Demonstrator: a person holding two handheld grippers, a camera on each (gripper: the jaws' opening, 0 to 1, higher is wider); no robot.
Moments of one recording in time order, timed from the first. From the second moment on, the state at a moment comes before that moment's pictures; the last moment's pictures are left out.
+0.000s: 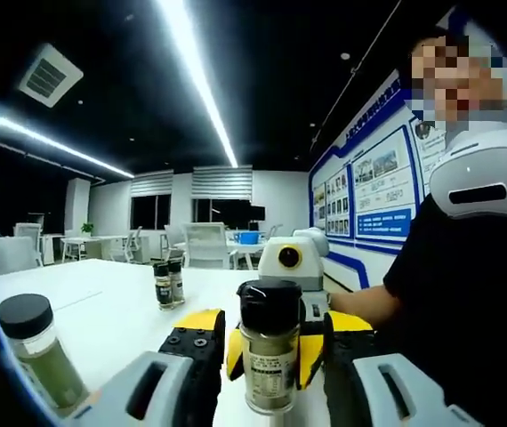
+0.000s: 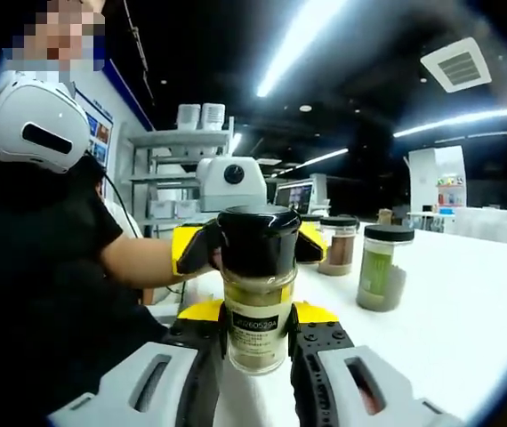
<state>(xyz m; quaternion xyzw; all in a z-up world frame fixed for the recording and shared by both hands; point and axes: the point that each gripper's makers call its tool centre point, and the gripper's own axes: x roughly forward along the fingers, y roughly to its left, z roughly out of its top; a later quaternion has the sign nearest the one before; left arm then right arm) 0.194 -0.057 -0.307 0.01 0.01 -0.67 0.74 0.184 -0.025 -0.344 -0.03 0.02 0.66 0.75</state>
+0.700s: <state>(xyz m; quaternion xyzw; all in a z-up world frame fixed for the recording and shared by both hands) 0.202 -0.048 -0.338 0.07 0.05 -0.63 0.77 0.204 -0.059 -0.348 -0.05 0.03 0.62 0.78</state>
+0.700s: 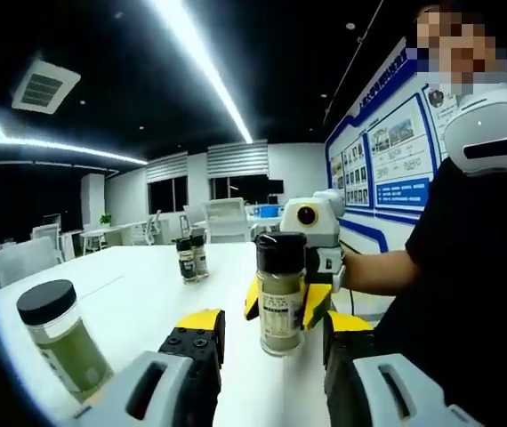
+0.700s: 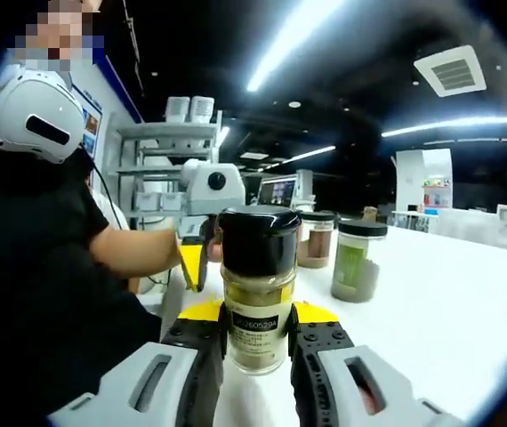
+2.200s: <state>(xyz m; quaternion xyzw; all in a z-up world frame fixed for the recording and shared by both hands) 0.220 0.013 -0.339 0.06 0.05 -0.55 0.83 0.284 -0.200 -0.361 -0.03 0.04 0.42 0.91</state>
